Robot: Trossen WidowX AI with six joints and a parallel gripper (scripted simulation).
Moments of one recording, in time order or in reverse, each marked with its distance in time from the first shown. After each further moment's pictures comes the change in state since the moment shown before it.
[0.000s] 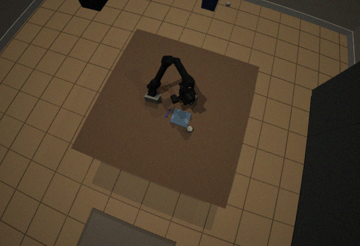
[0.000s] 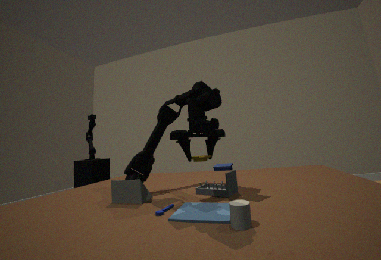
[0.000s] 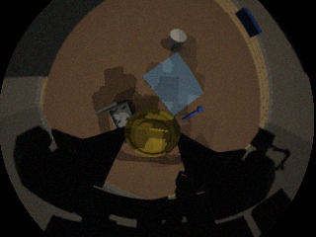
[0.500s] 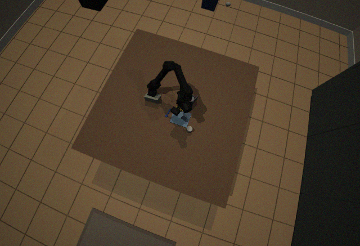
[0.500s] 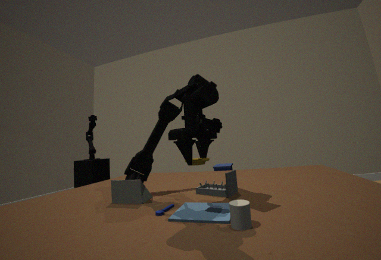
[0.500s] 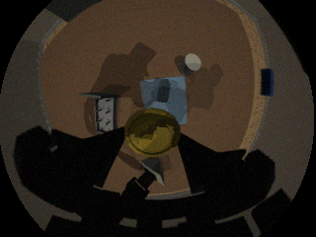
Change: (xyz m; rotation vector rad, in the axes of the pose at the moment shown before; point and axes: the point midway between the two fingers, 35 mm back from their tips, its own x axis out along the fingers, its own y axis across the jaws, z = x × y) arm 0.005 -0.041 0.052 -0.519 0.003 0.001
